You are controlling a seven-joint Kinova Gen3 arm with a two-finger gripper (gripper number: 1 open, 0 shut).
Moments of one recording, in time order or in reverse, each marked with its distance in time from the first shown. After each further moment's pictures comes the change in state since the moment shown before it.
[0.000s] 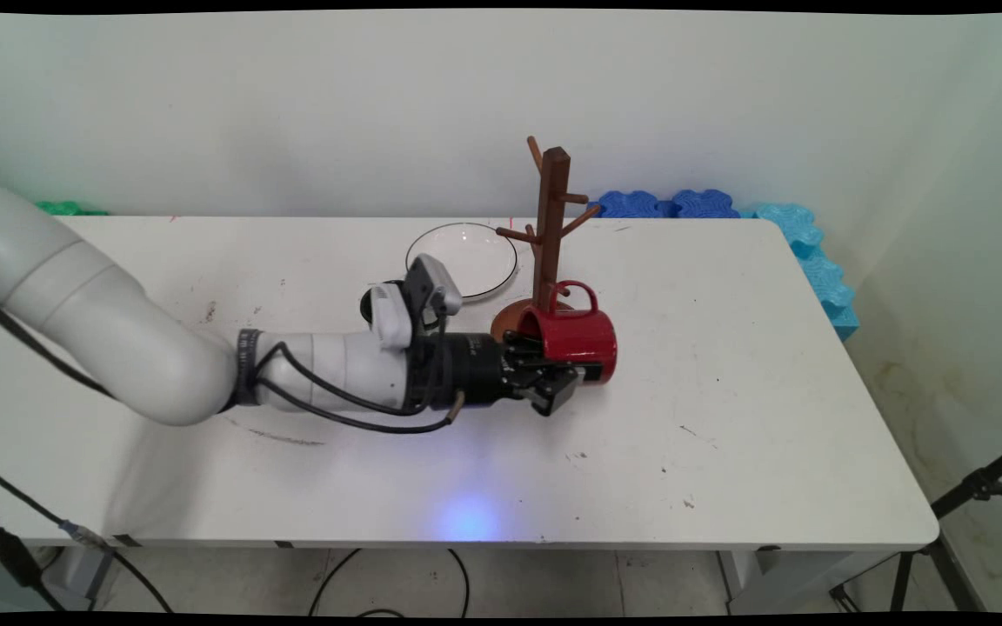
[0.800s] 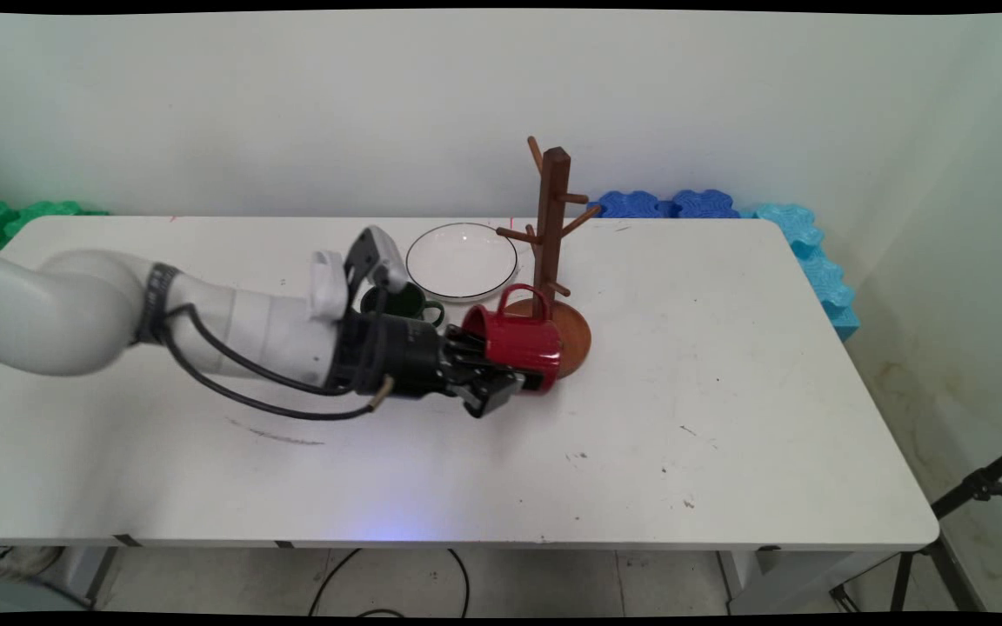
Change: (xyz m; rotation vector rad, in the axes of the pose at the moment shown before) arm 0.043 0.002 -0.069 0.022 -0.188 0.026
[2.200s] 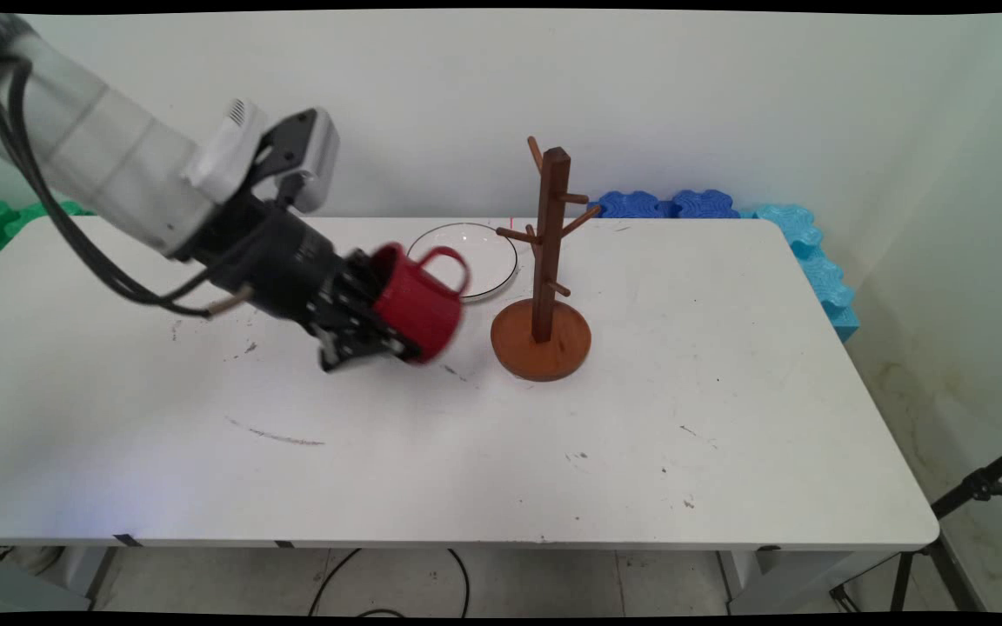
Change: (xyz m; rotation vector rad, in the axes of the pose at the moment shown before) arm 0.123 0.006 -0.109 0.020 -0.479 0.378
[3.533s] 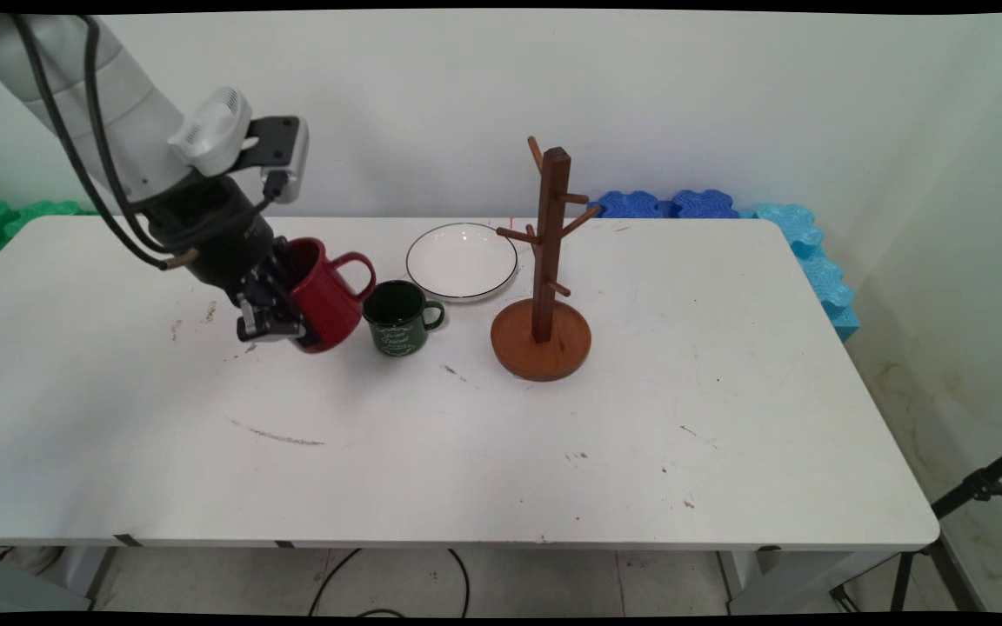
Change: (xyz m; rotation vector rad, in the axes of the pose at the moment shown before) arm -0.009 -0.047 -0.009 -0.016 -0.336 -0.032
